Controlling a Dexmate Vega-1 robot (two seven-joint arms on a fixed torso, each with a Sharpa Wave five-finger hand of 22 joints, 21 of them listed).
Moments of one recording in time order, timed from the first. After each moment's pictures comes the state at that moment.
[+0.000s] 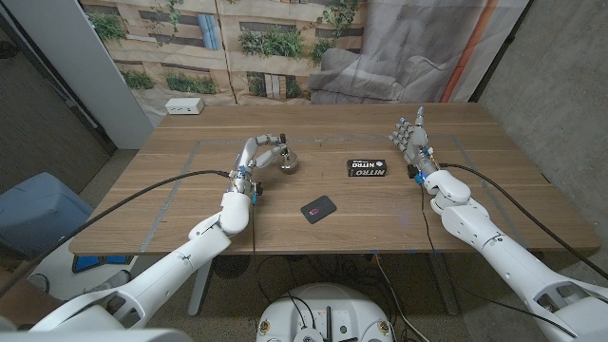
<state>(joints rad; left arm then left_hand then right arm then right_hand) 0.87 0.50 0.54 -1.32 0.14 -0.37 0.63 0.93 0.09 0.41 -0.17 0.17 1.10 -0.11 0.22 0.20 1.13 -0.21 0.18 0.18 0.54 -0.05 0.18 0.16 0.34 -0.02 0.20 0.17 -0.84 -0.51 -0.37 -1.29 0.65 0.29 0.03 -0.03 0.06 -0.21 0.19 0.26 -0.17 -0.03 0.22 0.28 -0.08 0.02 0.22 0.25 -0.11 0.07 0.23 0.48 0.11 0.06 0.21 0.18</state>
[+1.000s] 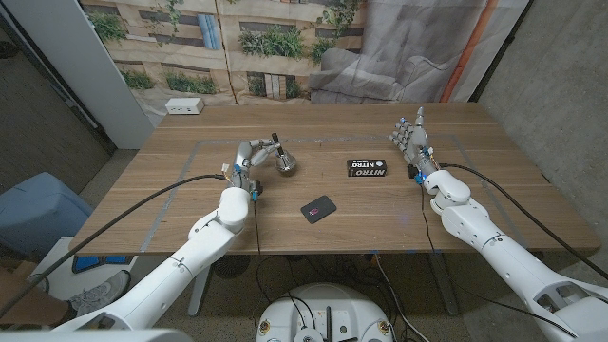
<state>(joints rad) 0.98 0.50 0.44 -1.60 -0.15 -0.04 0.53 0.93 0.09 0.41 -0.17 0.17 1.10 -0.11 0.22 0.20 1.15 -0.22 0.19 0.18 0.55 -0.05 0.18 0.16 0.35 -0.01 0.20 0.17 -0.84 -0.51 -0.37 -1.29 0.65 0.29 0.03 -0.03 0.06 -0.21 0.19 0.26 -0.17 -0.03 0.22 0.28 -0.08 0.02 0.22 0.25 -0.11 0.07 0.23 0.48 0.11 0.06 0.21 0.18</state>
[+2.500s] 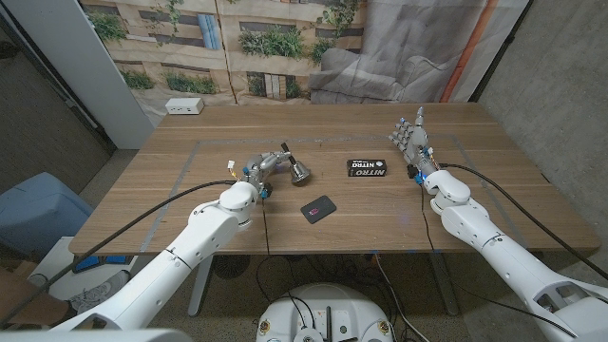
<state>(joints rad) 0.98 0.52 0.42 -1.82 -0.53 0.33 0.49 0.92 0.09 0.40 -0.17 0.17 1.10 -0.11 0.23 0.20 1.16 -0.22 0.19 0.18 0.54 -0.05 0.17 0.16 0.35 -0.01 0.20 0.17 -0.84 -0.51 -0.37 -1.29 0.65 0.29 0.03 -0.03 0.06 -0.21 0.19 0.26 -0.17 -0.03 0.22 0.28 -0.08 0.02 0.22 0.25 -0.11 0.07 0.23 0.48 0.11 0.06 0.21 0.18</state>
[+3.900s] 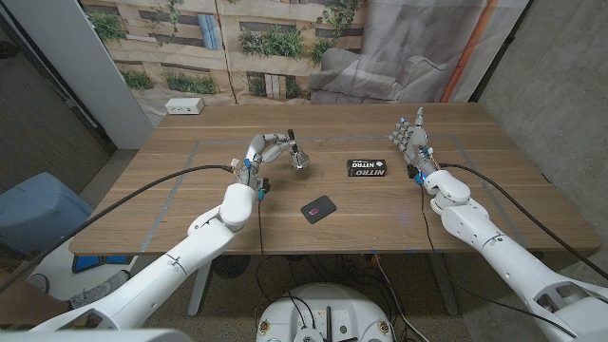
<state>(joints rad) 0.95 0.58 0.53 -1.66 -0.04 -0.12 0.52 0.93 0.09 0.40 -0.17 0.17 1.10 -0.11 0.22 0.20 1.16 -0.22 0.18 0.18 0.53 -0.05 0.17 0.16 0.35 -0.01 0.20 0.17 -0.84 -0.51 -0.37 -1.29 0.65 0.29 0.03 -0.03 0.06 -0.21 0.19 0.26 -0.17 -0.03 0.22 0.28 -0.08 0.02 0.22 0.25 -0.11 0.07 0.23 0.48 0.11 0.06 0.21 0.18</state>
